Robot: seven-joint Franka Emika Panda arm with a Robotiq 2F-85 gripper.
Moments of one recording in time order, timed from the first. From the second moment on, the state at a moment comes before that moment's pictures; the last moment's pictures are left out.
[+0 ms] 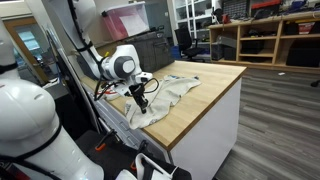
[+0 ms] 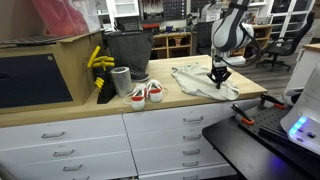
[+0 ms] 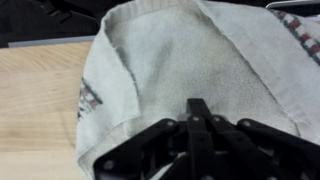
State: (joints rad) arm 0.05 0.19 -0.02 -2.69 -0.07 2.80 0.50
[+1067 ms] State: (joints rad) arm 0.37 0.32 0.06 -2.51 -0.02 2.84 0.81
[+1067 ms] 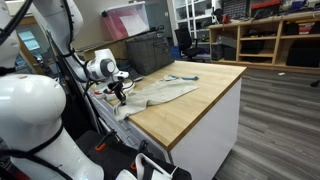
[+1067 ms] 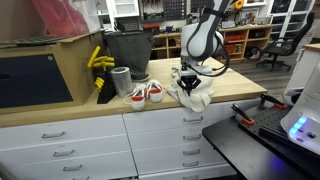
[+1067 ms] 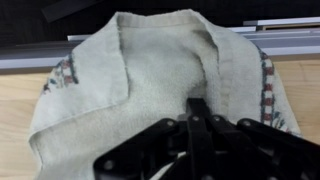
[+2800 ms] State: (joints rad) arm 0.45 0.40 -0.24 -2.35 -0.50 2.56 1.24
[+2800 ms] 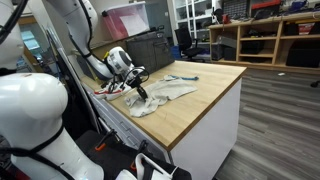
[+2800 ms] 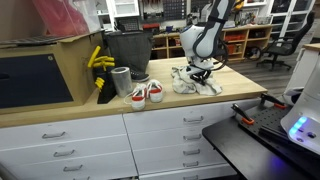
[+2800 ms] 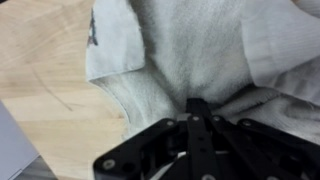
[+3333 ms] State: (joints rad) arm 0.27 0.46 -0.13 -2.23 -0.48 2.35 1.08
